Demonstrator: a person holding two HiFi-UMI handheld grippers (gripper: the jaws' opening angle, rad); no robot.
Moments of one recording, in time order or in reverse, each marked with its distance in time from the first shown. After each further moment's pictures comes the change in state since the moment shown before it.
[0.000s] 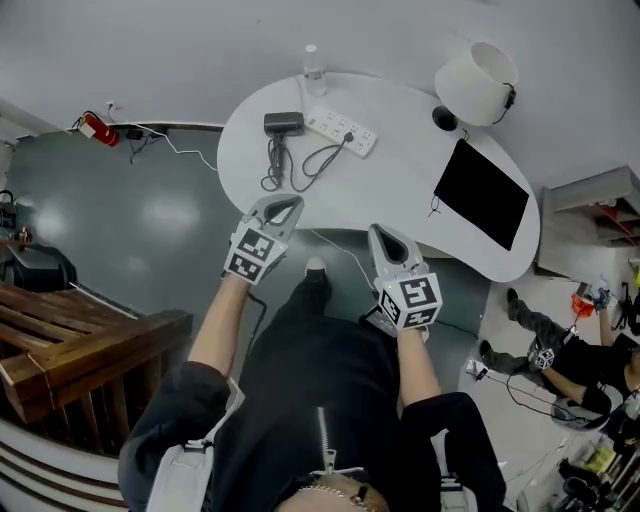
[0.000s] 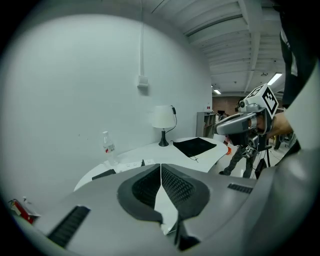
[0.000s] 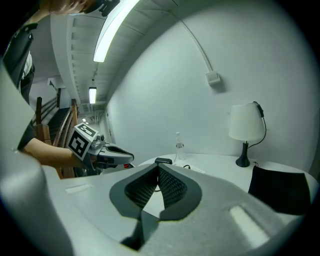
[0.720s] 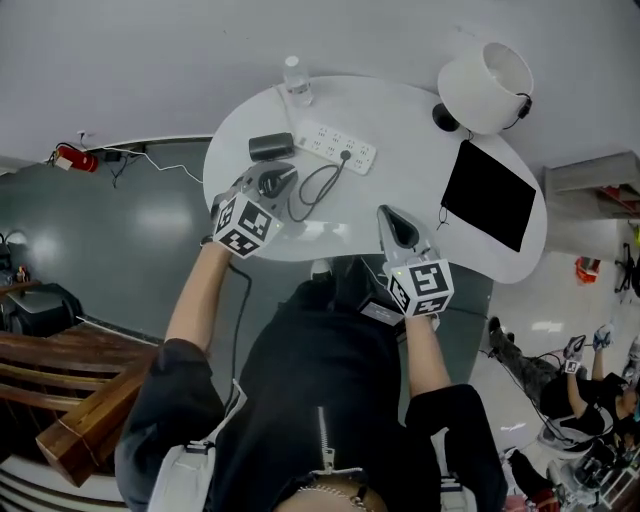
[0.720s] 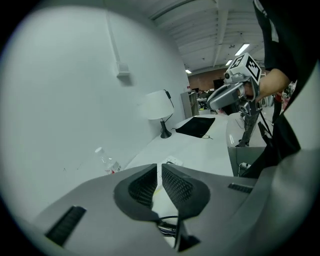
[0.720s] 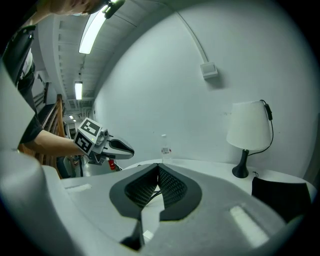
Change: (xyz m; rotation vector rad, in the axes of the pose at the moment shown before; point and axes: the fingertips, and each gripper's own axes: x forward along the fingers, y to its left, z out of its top) left arm 0.101 0.125 0.033 0.390 0.109 -0.130; right arm 0.104 -0.069 0.043 0.010 0.012 -0.117
